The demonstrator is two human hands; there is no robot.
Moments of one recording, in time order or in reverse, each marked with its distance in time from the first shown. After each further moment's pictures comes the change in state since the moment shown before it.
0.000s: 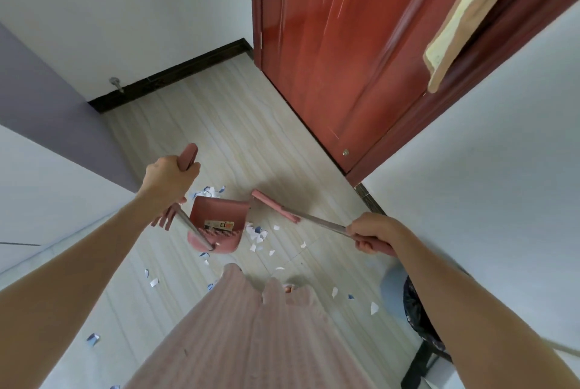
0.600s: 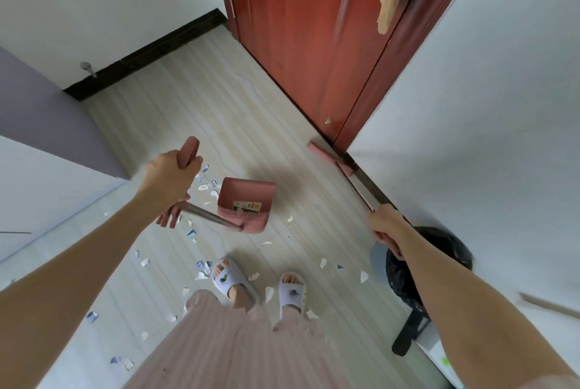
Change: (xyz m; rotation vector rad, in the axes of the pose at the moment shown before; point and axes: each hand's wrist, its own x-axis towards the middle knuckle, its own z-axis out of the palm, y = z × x) left_hand -0.065 0.056 0.111 0.117 -0.012 0.033; right_hand 0.053 0.148 -0.037 0.119 0.279 0.022
